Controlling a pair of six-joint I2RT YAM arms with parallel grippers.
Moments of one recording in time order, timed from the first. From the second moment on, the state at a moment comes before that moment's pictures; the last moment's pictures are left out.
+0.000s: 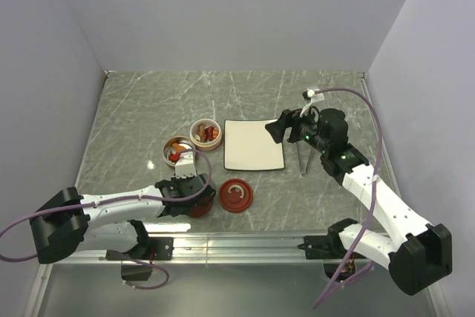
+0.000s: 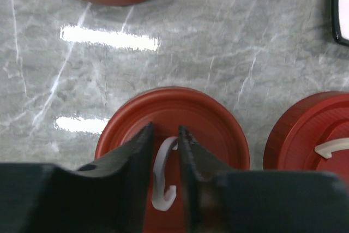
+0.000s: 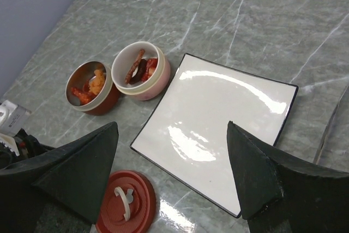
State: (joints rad) left arm -1.04 1.18 0.51 -0.46 -0.68 -1.06; right arm 0.40 1.03 0.78 0.01 -0.25 0.30
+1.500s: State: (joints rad) left arm -0.54 1.50 1.05 -0.13 -0.38 -0.48; right arm 0.40 1.23 0.90 0.00 -0.19 0.23
